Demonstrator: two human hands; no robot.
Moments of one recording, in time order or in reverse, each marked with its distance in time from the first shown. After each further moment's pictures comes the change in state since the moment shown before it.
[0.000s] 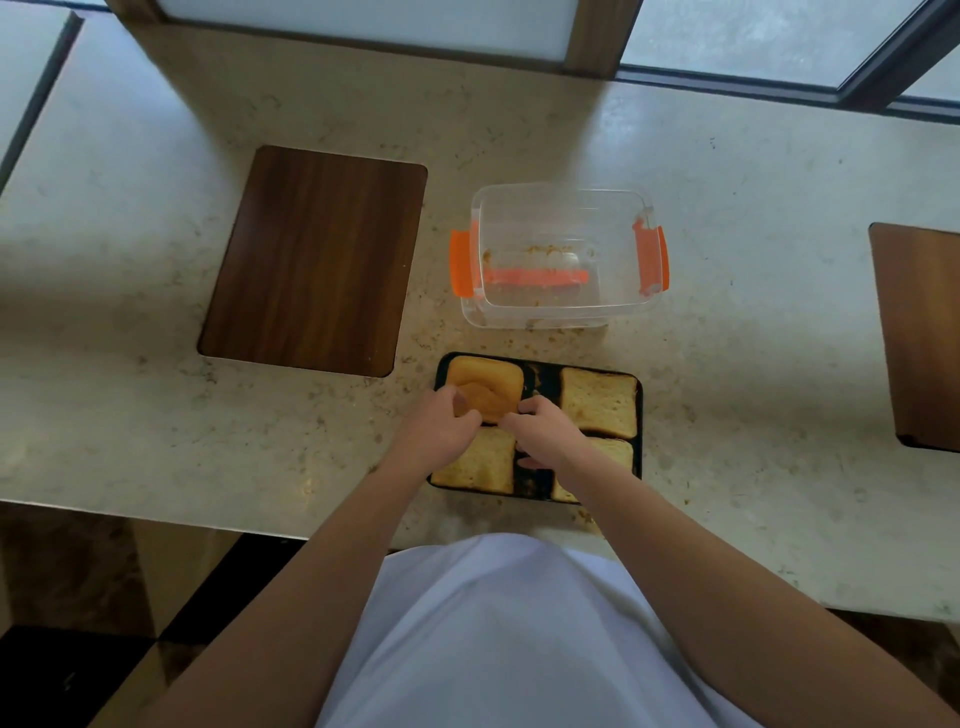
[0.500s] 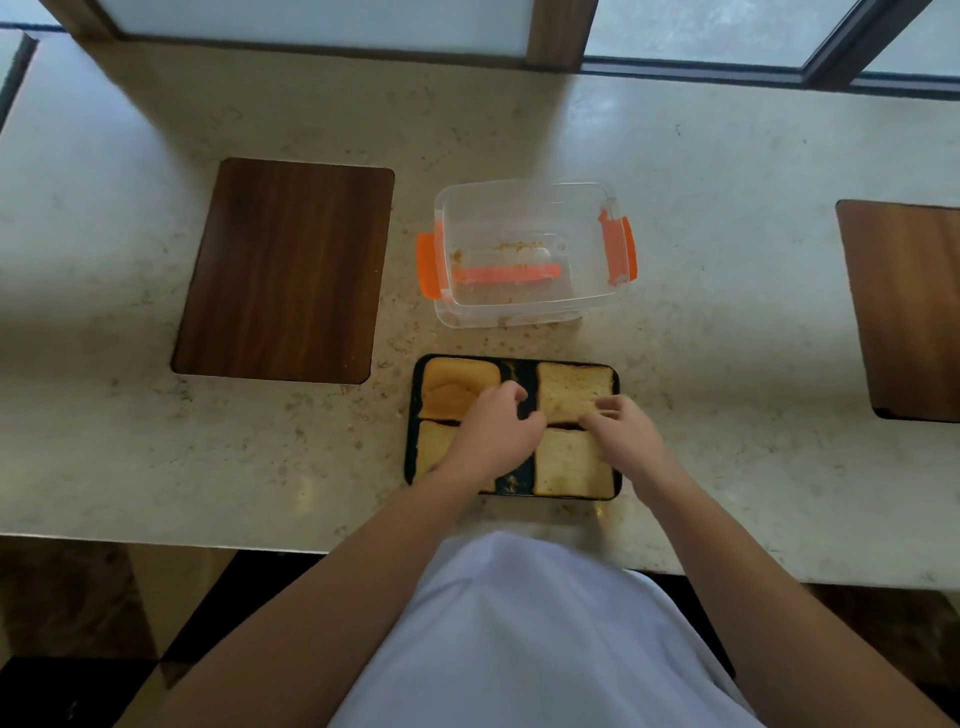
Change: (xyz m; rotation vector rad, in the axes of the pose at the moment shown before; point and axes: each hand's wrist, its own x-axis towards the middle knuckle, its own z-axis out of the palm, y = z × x) left_hand -0.017 0.075 0.046 -0.025 -0.081 0.146; right_hand -0.017 0.053 -0.085 0.047 0.287 -0.032
